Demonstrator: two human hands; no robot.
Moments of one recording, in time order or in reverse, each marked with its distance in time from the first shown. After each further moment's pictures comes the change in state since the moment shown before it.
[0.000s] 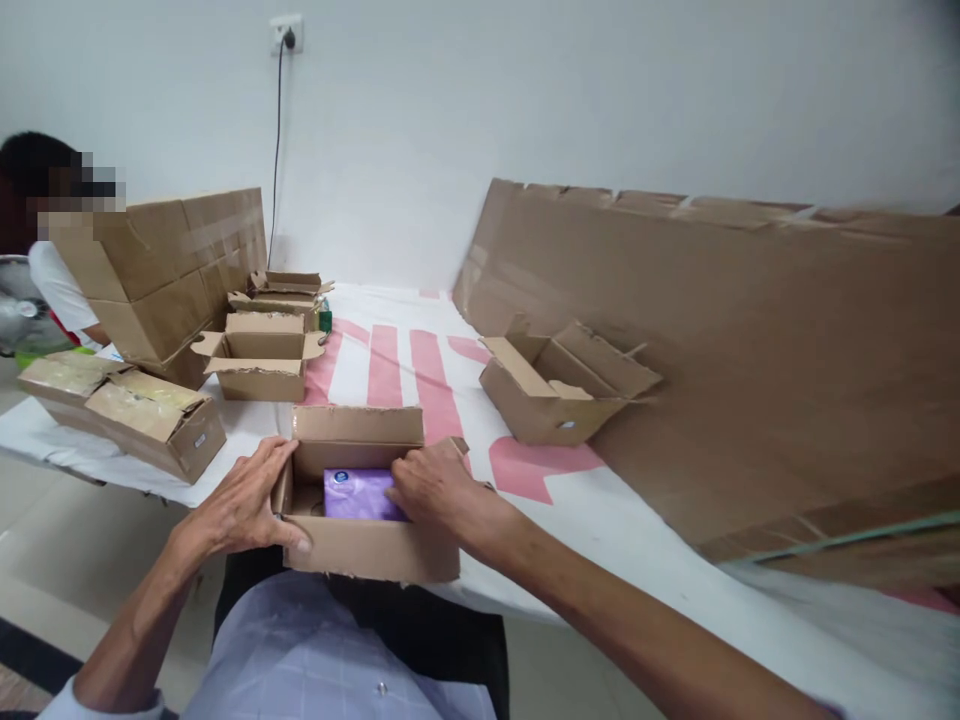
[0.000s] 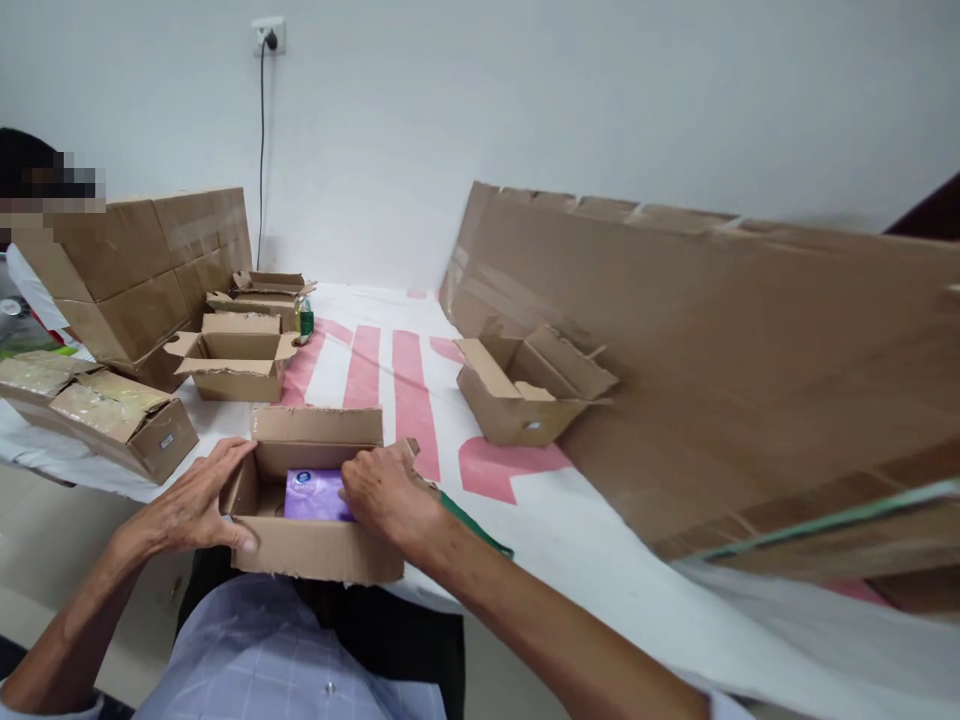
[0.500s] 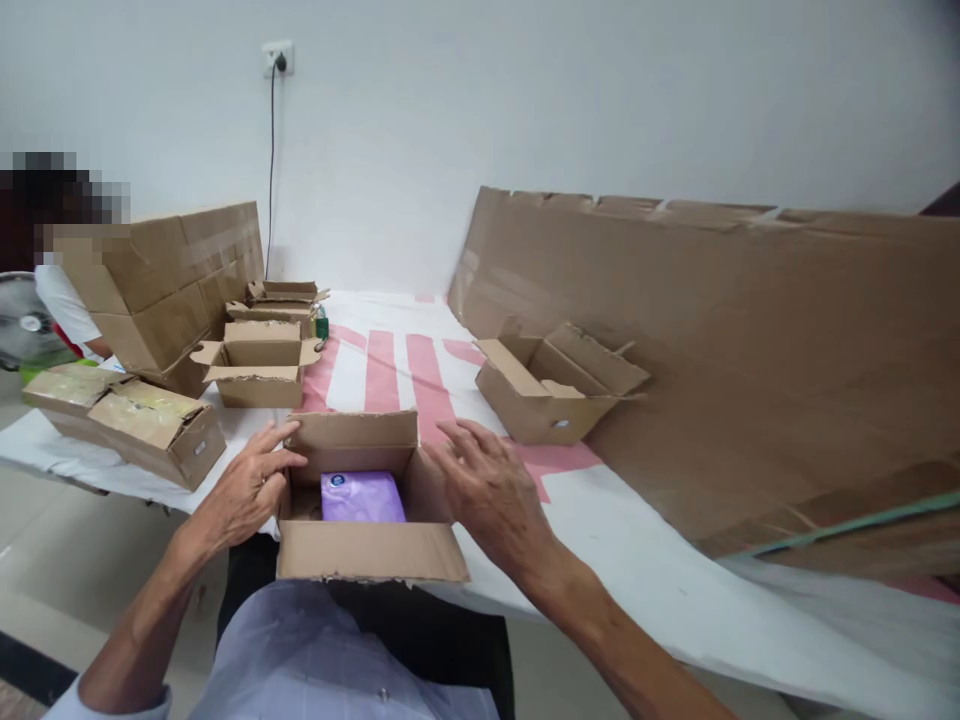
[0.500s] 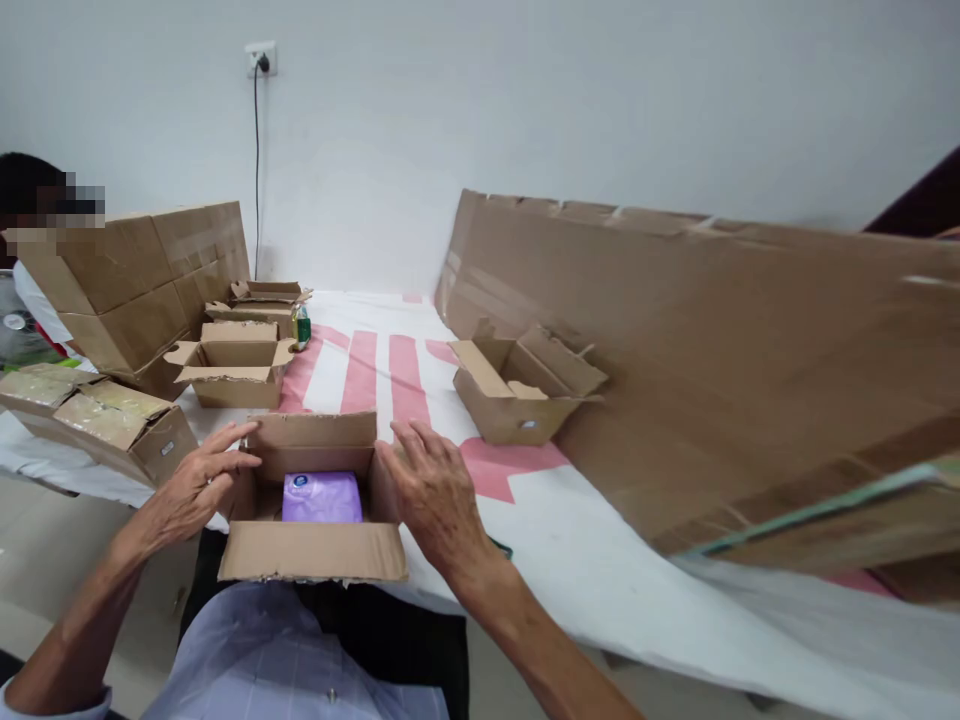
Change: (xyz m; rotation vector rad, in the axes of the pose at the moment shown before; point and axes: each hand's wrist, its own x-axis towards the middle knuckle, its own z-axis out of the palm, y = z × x) left_hand 0.011 0.017 -0.010 -0.058 0.216 0.119; right_hand -0.035 0.042 0.049 -0.029 0.701 0.129
